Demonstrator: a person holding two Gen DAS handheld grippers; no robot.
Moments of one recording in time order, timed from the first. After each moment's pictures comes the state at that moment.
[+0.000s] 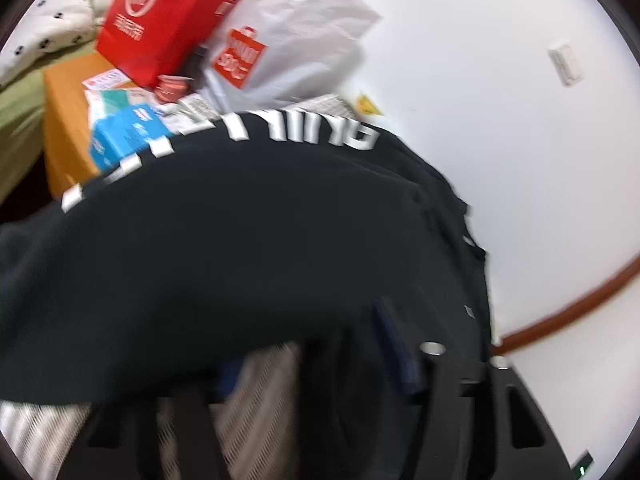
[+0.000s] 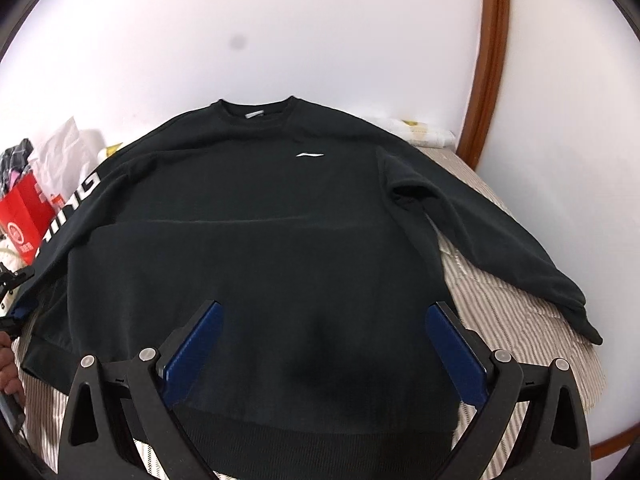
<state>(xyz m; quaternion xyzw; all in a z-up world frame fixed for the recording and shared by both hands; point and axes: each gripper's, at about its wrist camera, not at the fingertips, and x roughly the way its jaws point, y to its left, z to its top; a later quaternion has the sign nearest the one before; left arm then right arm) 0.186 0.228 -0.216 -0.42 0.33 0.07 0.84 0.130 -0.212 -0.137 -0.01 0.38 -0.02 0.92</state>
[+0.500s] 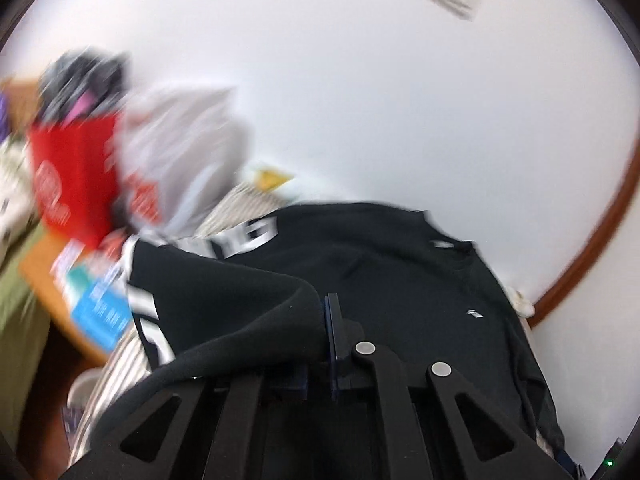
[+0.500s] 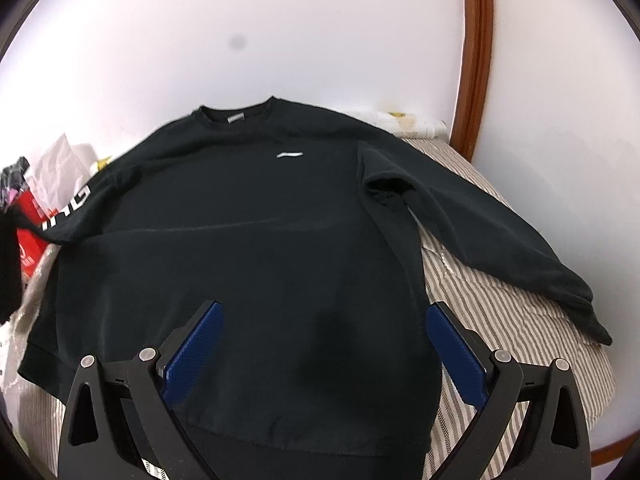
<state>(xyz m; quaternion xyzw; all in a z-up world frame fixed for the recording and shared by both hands) 0.264 0.152 -0.069 -0.21 0.29 0.04 0.93 0.138 -0.254 -0.148 0.02 0.37 0.00 0.93</state>
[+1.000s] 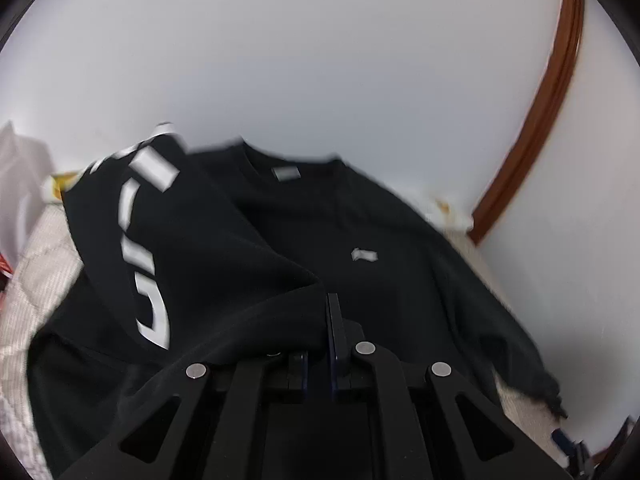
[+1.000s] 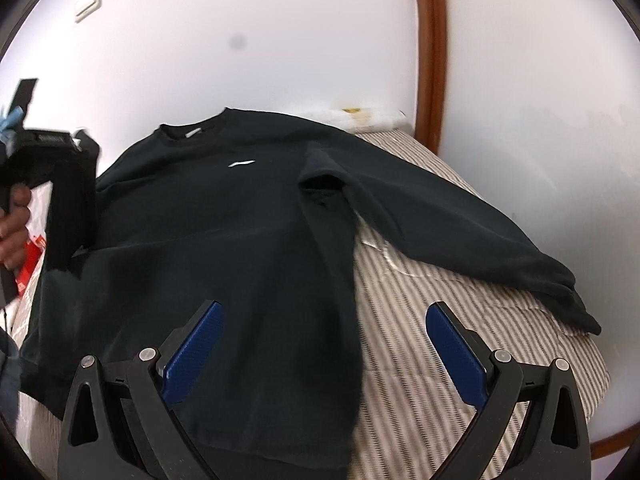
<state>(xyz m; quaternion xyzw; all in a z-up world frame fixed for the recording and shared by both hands) 0.371 -0.053 -0.101 -0.10 0.38 -0.12 0.91 0.140 -0.315 -0.159 0.05 0.38 -0.04 0.92</state>
